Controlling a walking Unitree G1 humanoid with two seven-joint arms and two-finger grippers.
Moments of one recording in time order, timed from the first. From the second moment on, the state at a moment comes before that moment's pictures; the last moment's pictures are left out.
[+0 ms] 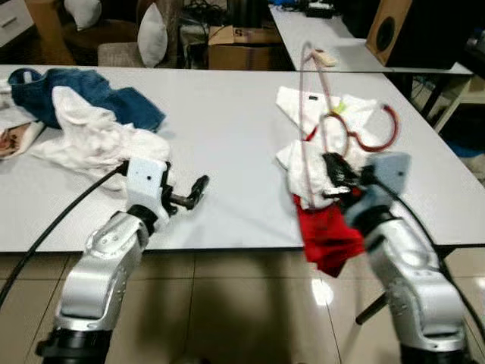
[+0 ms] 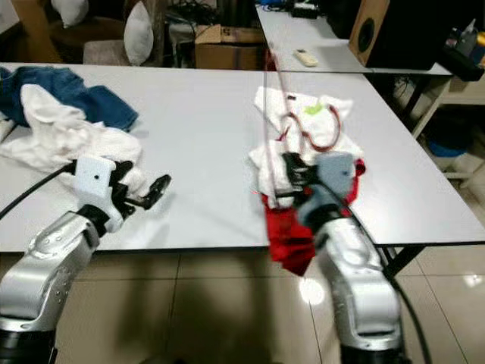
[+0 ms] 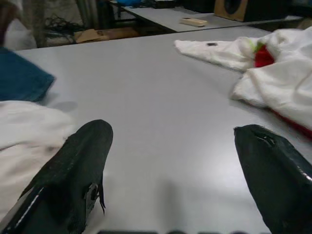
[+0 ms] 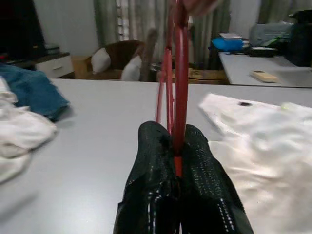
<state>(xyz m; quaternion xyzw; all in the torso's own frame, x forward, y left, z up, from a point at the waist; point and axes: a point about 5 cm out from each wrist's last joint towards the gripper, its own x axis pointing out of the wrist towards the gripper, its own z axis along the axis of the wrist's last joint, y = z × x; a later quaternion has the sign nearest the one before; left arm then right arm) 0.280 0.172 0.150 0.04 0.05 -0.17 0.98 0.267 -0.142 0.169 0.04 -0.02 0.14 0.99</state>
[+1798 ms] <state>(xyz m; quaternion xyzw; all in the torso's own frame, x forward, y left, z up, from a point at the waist) 0.285 0.156 0.147 0.05 0.03 -0.18 0.98 0.263 -0.145 0.147 0.03 0.04 0.09 0.99</state>
